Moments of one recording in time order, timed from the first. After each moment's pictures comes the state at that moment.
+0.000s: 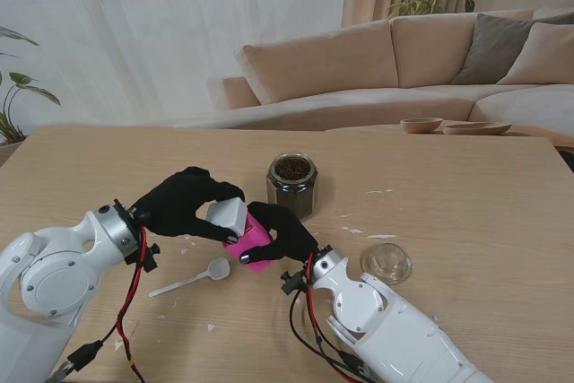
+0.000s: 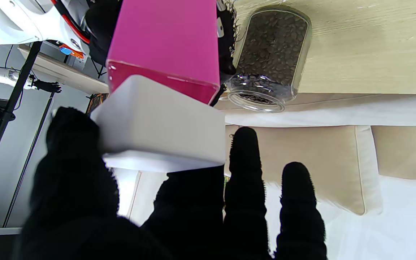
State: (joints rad) left arm 1.64 -1.01 -1.45 -1.96 0.60 -0.44 -0.37; right arm -1.32 -1.27 0.76 -1.23 0.02 -0.63 -0.16; left_hand 0.81 -0.25 -0.06 -0.04 0.56 0.26 0.39 0.55 0.78 0.18 0.55 0.62 0.61 0.18 0.53 0.74 0.14 0.31 0.61 0.78; right_hand 0.54 -0.97 0.74 -0.29 0.76 0.02 0.90 0.42 1.02 0.15 0.72 0.53 1.01 0.21 0.79 0.58 0.66 0.34 1.41 0.79
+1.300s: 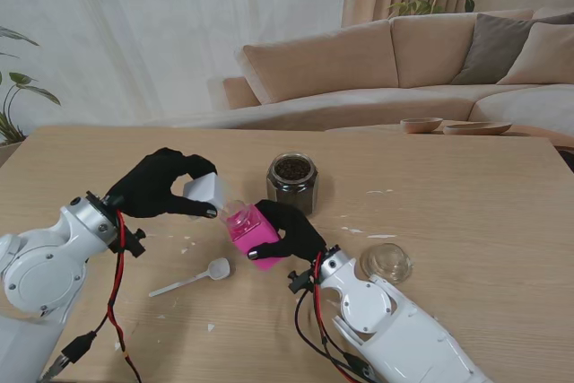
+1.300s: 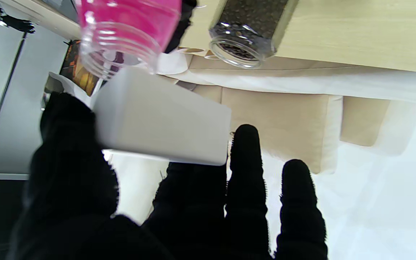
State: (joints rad) left arm 1.66 -1.04 -1.54 -1.94 0.51 -0.39 -0.28; right arm -1.36 -1.25 0.82 -1.27 0.05 -0.58 -0.13; left_hand 0.83 -0.34 -0.06 -0.08 0.58 0.26 0.61 0.61 0.86 0.21 0.55 0.64 0.62 0.19 0.57 0.74 0.14 0.32 0.71 0.78; right_hand 0.54 -0.97 0.74 -0.29 0.76 0.02 0.90 0.42 1.02 0.15 0.72 0.53 1.01 0.21 0.79 0.58 0.66 0.34 1.41 0.79
